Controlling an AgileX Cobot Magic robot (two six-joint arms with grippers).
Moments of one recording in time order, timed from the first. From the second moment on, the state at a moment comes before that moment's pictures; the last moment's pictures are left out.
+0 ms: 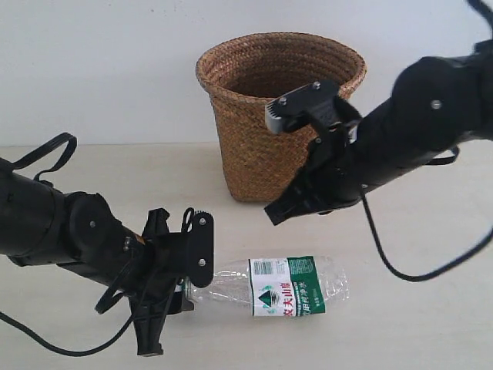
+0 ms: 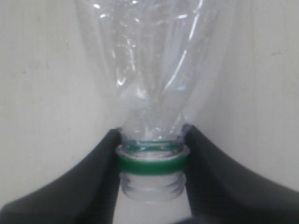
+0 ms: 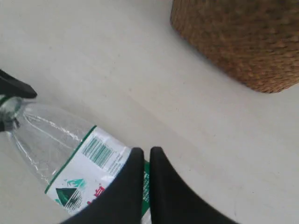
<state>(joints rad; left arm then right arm) -0.58 1.87 -0.86 -0.49 0.16 1.47 0.57 1.58 -1.03 0.15 0.41 -0.26</state>
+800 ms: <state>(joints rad) -0.58 1.60 -0.86 -0.55 0.18 1.43 0.56 0.85 -0.01 0.16 -0.70 0.02</state>
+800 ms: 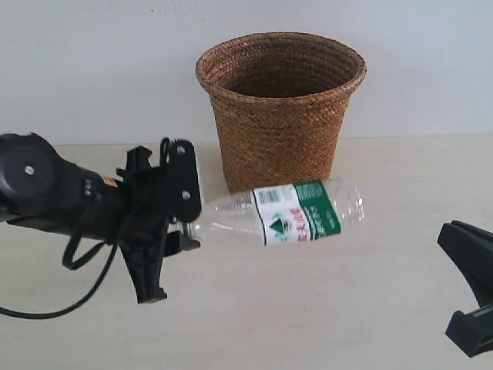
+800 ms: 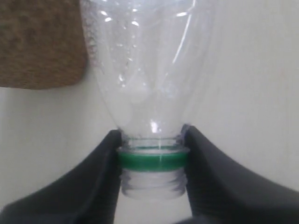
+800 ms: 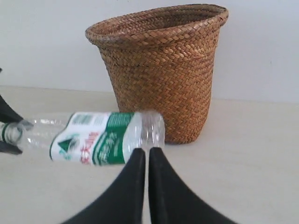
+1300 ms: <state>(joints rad) -0.58 1.34 -1.04 -0.55 0.09 1.23 0.56 0.83 -0.01 0.15 -0.58 0.03</state>
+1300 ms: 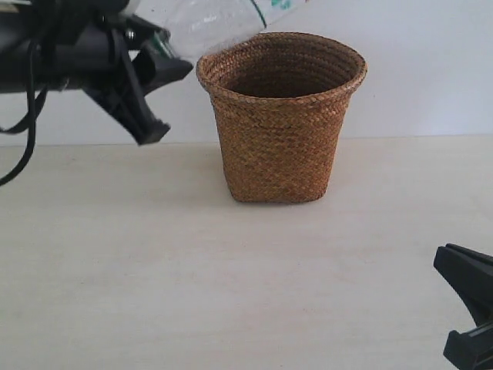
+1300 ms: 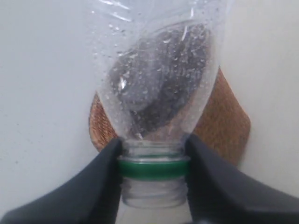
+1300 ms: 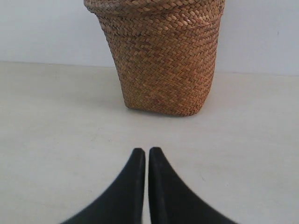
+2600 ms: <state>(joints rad) -0.35 1.67 -1.56 -0.55 0.50 0.65 0.56 0.83 -0.01 0.10 -0.58 0.07</state>
